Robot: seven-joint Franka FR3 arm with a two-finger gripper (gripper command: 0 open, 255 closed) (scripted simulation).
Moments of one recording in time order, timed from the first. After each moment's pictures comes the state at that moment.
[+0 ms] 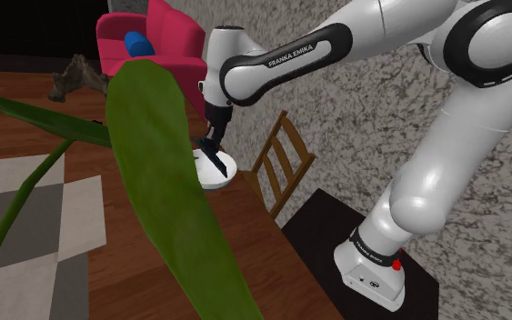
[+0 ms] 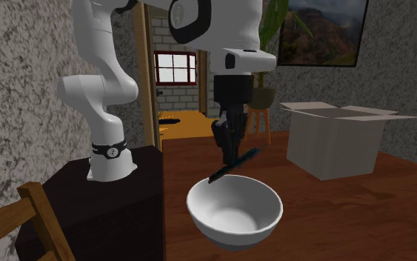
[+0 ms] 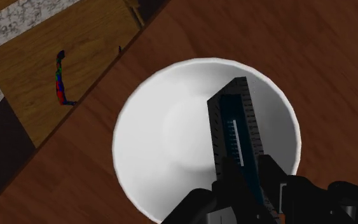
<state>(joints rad) 0.04 0.07 0.27 -2.14 -0.03 2.21 -0.13</state>
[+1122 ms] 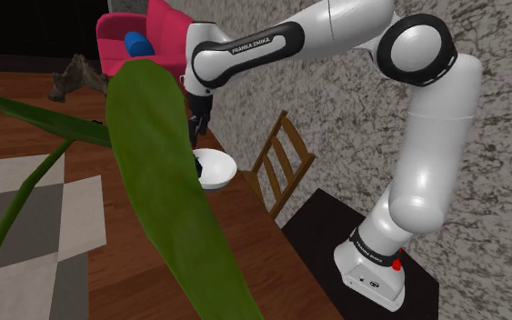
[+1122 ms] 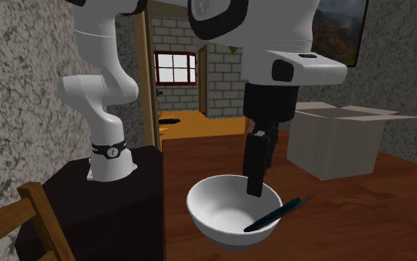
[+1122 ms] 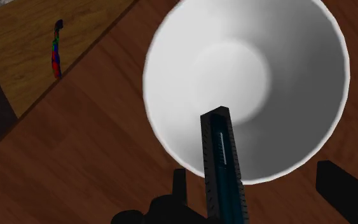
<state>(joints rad) 0.01 0.36 0.25 -1.77 -0.03 2.06 -0.23</state>
